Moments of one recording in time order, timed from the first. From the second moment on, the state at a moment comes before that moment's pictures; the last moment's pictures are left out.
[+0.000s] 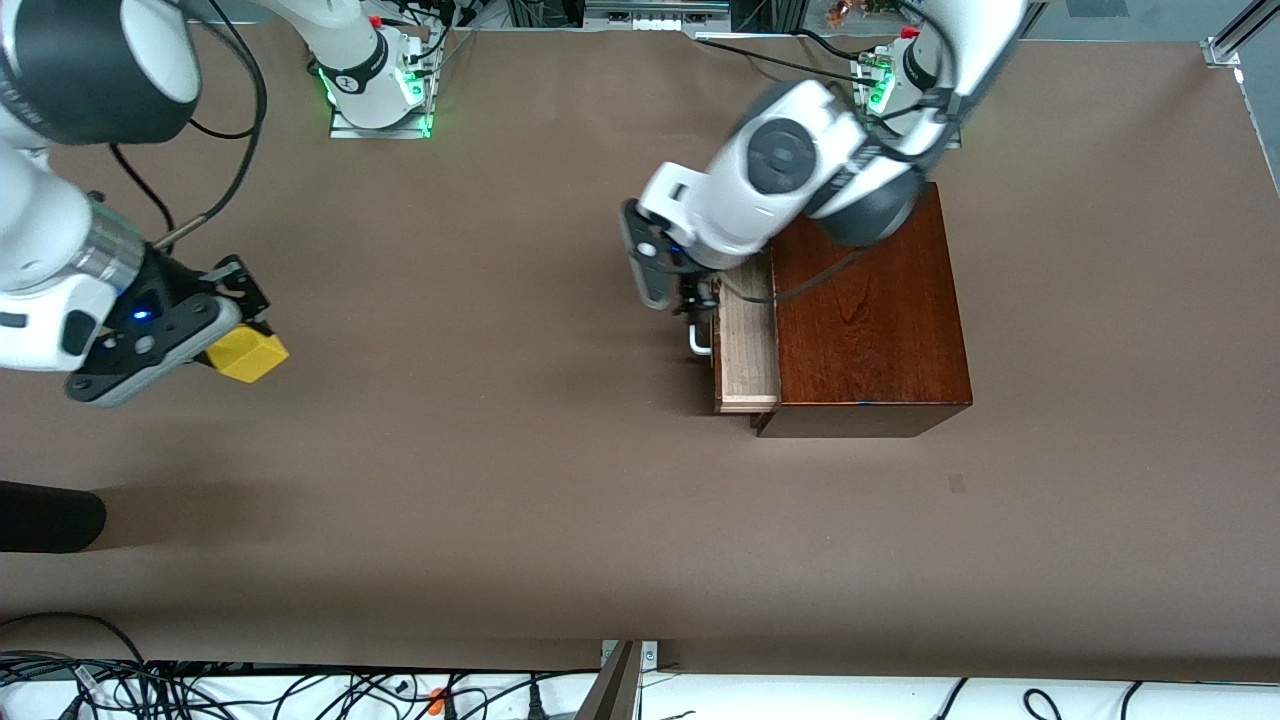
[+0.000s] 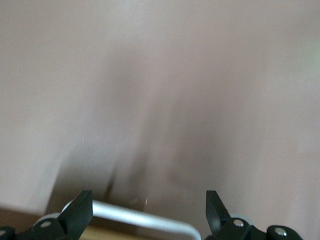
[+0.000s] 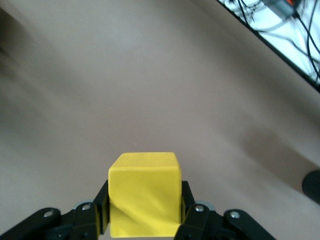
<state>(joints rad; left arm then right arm) -0.27 0.46 -0.53 -1.66 -0.02 2.17 0.56 0.39 0.39 -0.34 -1.16 0.15 1.53 -0.57</state>
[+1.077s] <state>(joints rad) -0.32 0.59 -0.51 -1.71 0.28 2.12 0.59 0.25 0.38 -0.31 -1.86 0.18 2.27 -0.54</state>
